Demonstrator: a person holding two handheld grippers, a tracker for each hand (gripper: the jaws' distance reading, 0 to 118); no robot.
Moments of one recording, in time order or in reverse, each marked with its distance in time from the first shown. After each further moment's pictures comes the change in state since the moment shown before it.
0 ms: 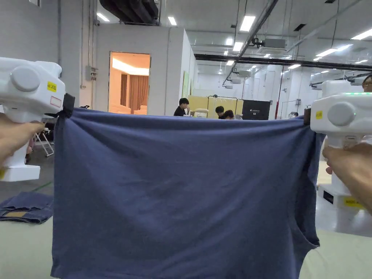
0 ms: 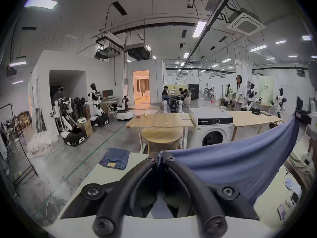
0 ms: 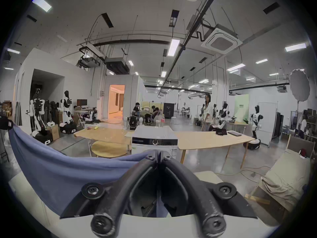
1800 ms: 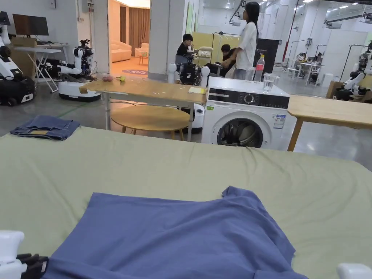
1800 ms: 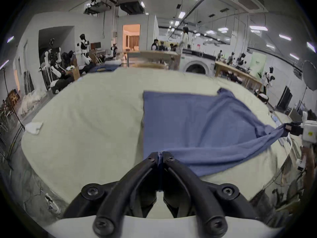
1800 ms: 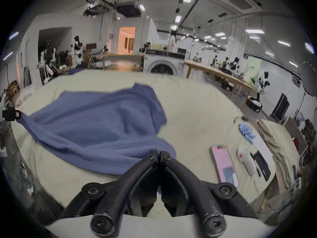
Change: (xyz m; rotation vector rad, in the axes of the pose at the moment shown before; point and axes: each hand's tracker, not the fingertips) left arm 0.016 -0.477 0.235 -0.457 -0.141 0.062; right arm 0.062 -0.423 0.329 -0.593 0.074 0.121
